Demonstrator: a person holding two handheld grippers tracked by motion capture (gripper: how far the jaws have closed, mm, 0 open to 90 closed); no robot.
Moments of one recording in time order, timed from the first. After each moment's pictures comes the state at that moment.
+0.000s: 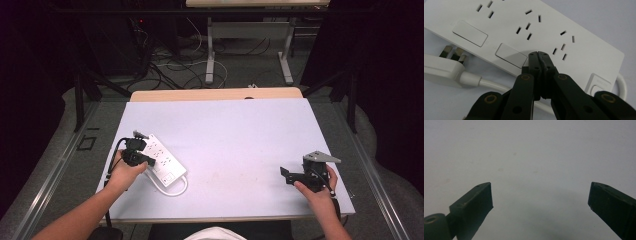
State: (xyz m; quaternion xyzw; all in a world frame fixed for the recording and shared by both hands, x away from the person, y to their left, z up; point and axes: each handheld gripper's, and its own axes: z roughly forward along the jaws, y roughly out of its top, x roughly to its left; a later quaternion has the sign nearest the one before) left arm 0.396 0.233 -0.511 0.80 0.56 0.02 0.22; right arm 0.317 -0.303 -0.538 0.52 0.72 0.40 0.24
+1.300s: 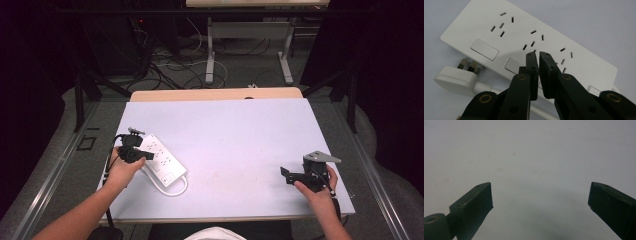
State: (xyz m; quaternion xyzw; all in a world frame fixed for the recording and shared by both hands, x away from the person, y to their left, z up) left arm 0.396 0.235 -0.497 0.78 0.57 0.07 0.26; right arm 0.317 -0.304 -0.538 0.52 0.72 0.40 0.24
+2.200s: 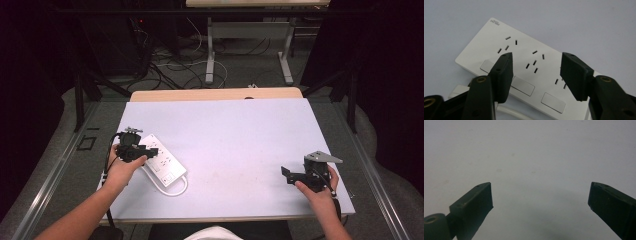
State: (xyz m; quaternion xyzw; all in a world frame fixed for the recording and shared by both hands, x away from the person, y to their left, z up) left arm 0.393 0.237 -0.493 0.77 0.55 0.12 0.31; right arm 0.316 -0.304 -0.537 0.53 0.71 0.40 0.24
